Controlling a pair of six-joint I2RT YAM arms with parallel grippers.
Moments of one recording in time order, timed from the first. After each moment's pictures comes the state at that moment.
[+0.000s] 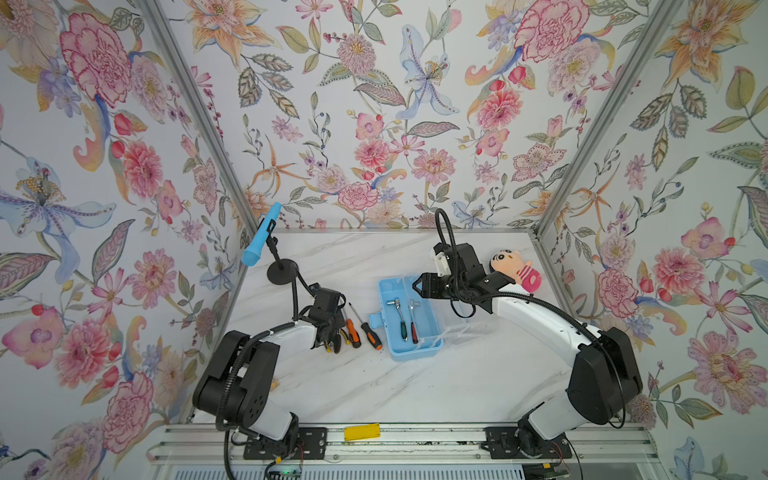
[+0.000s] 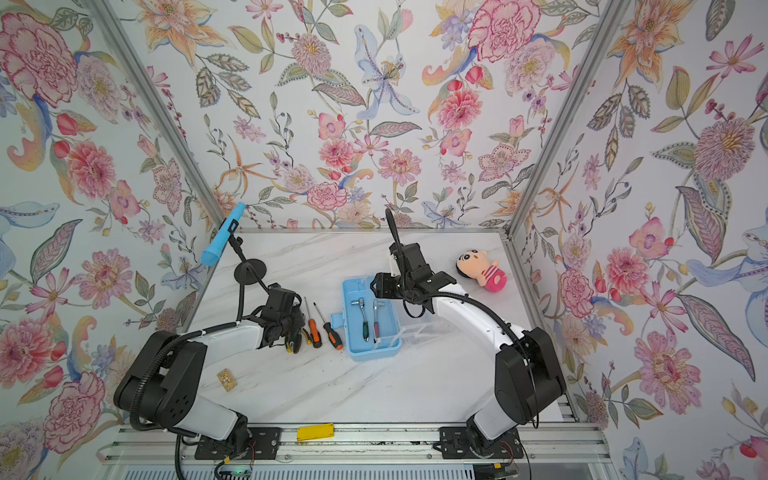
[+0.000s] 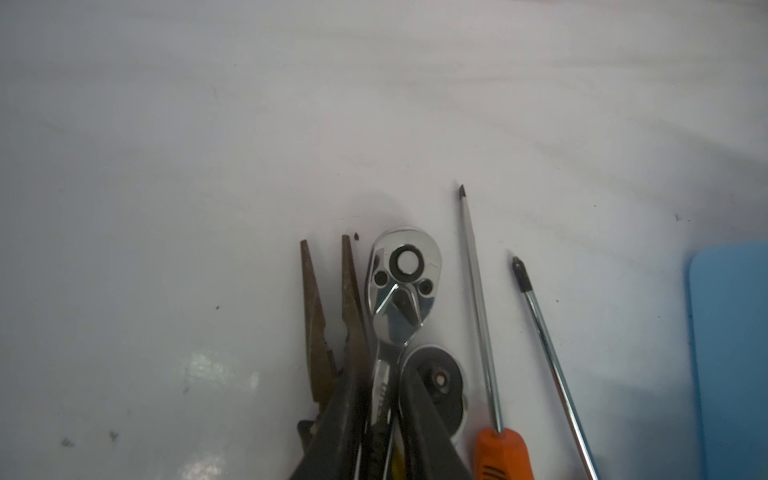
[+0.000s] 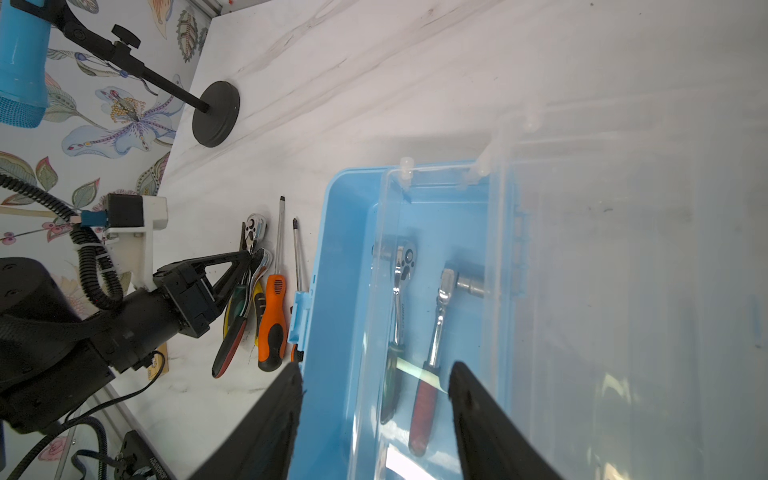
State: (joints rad) left arm -0.34 1.54 0.67 -0.08 -0.24 -0.61; right arm 0.57 1.57 1.22 -0.42 -0.21 0.48
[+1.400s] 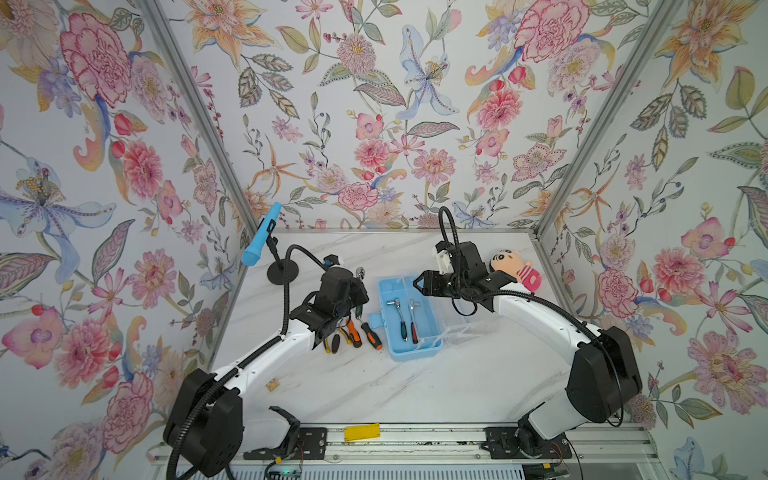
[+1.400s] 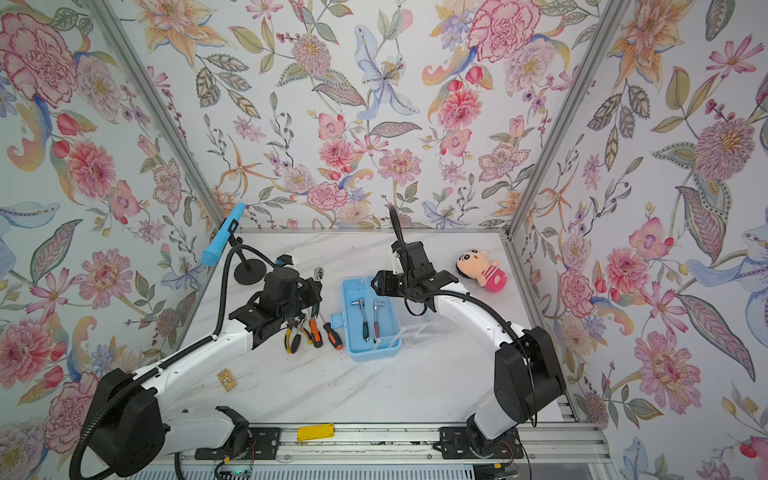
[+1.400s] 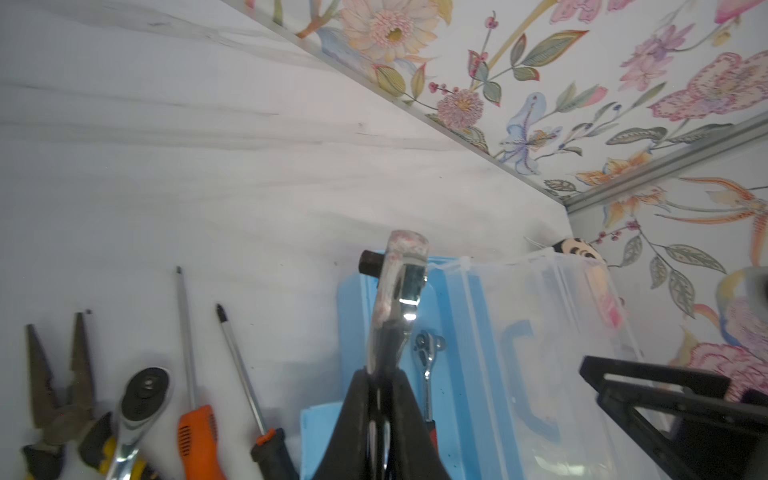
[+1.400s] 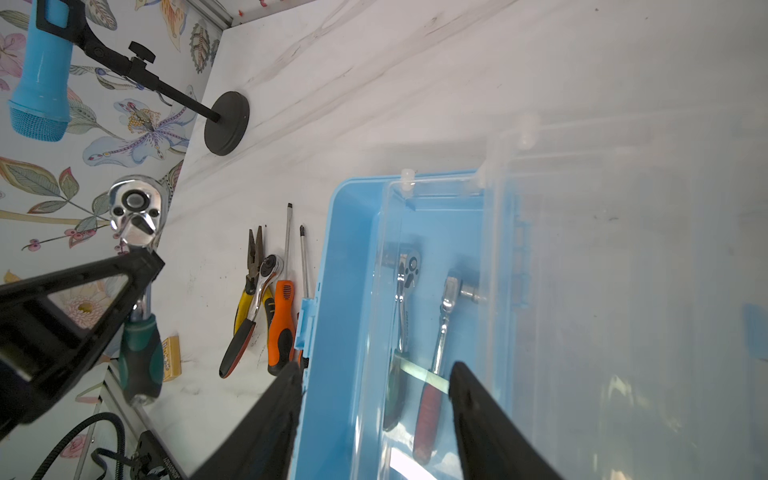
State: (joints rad) left arm -0.60 1.31 0.86 -0.08 -0.12 -0.81; right arm 0.54 1.57 1.22 -0.40 -0.26 0.49
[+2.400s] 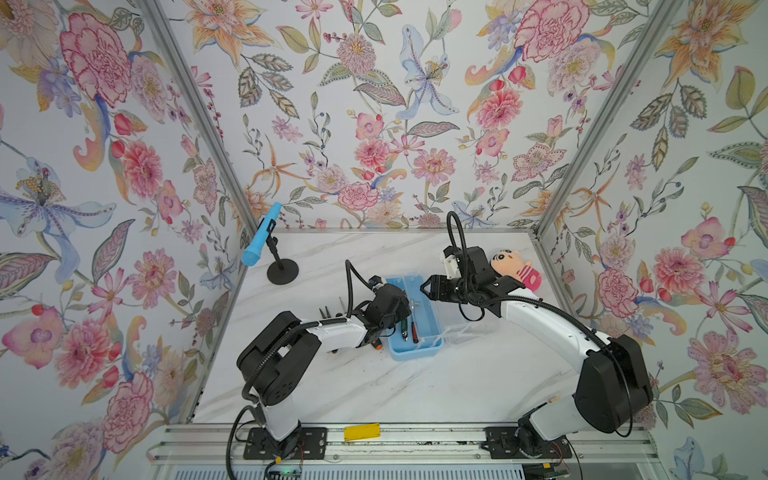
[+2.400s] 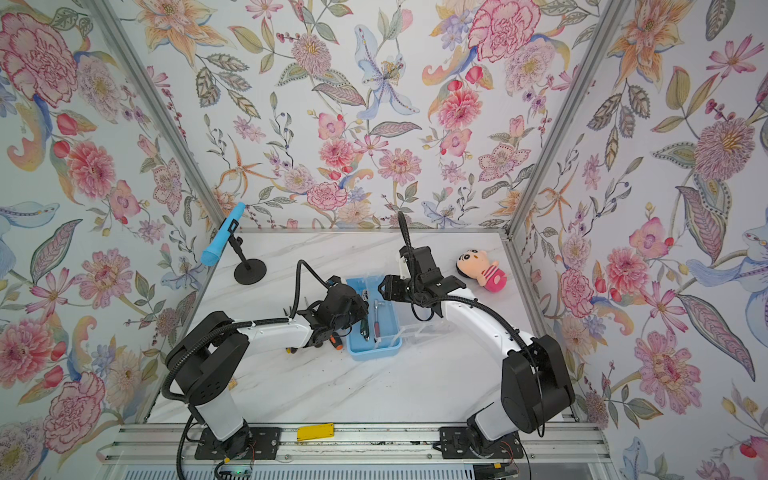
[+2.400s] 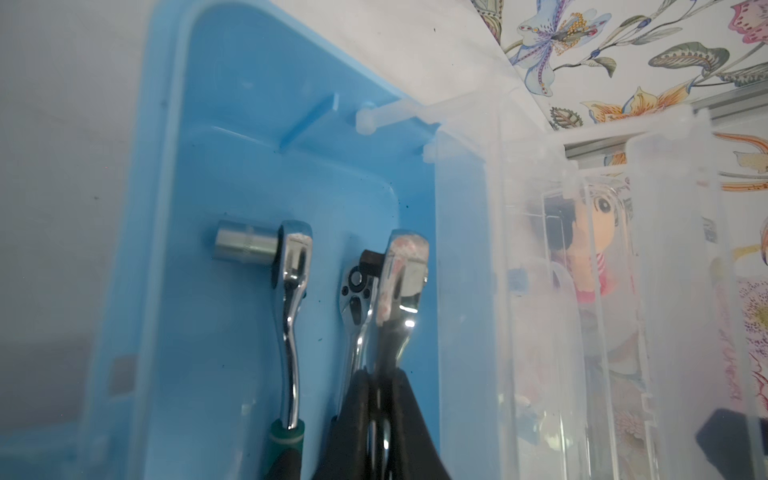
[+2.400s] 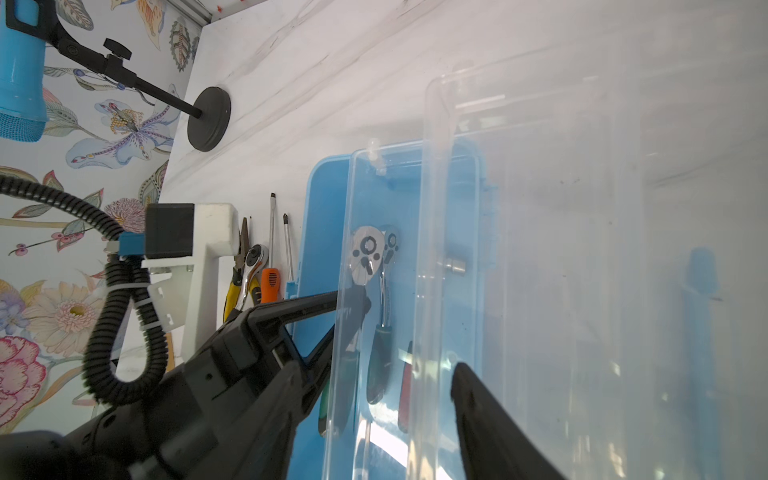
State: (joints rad) left arm -0.77 1.79 0.96 0.20 -0.09 -1.12; right arm 0.51 1.51 1.15 -0.42 -0.25 0.50
